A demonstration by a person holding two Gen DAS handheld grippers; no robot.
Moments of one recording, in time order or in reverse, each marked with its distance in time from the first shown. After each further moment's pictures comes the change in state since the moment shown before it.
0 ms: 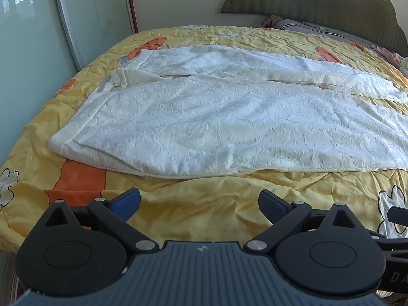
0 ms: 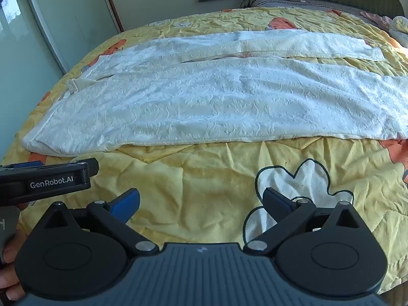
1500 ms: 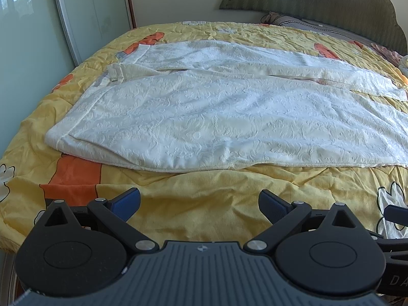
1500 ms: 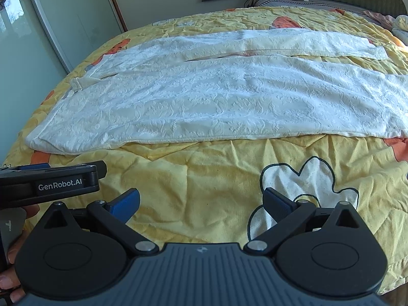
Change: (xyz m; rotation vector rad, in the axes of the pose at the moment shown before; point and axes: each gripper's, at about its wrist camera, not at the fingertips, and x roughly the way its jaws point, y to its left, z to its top) left arm 0.004 -0.002 -0.004 -0.011 0.024 -0.014; right arm 0.001 0.001 -0.003 -0.002 0.003 0.021
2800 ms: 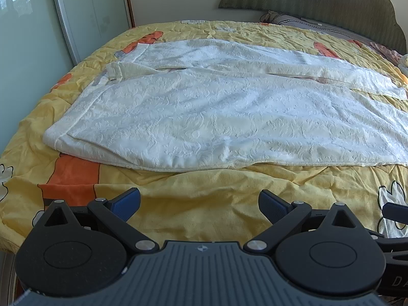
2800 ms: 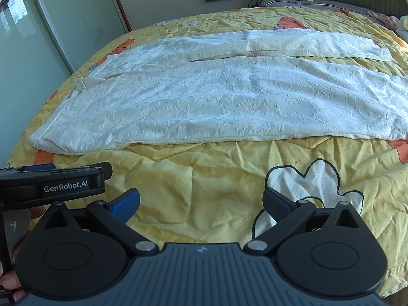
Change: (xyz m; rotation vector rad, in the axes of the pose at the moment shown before) left arm 0.004 -0.003 -0.001 0.002 0.005 0.001; right arm 0.002 0.001 0.002 -0.009 -0.001 0.023
